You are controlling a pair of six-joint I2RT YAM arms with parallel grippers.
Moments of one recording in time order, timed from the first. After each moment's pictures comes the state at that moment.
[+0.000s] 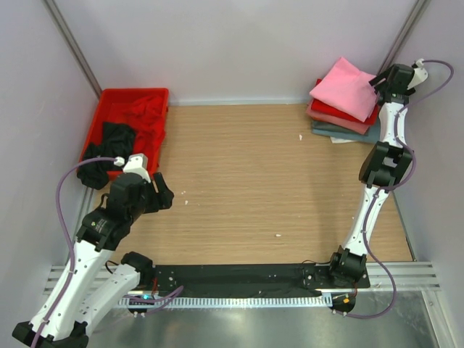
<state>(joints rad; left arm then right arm) -0.41 0.66 0.86 -0.83 -0.16 -0.47 -0.37 2.53 2.47 -0.30 0.14 0.61</state>
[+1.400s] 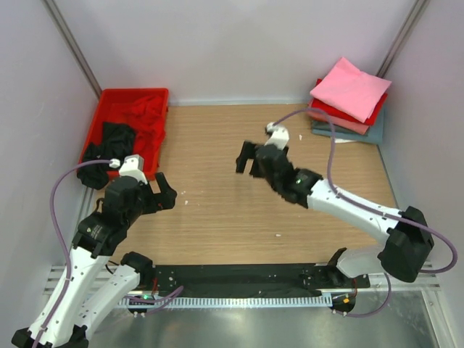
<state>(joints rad) -0.41 0.61 0.86 -0.83 -0.16 -0.48 0.75 1.34 1.09 -0.20 0.43 0.65</state>
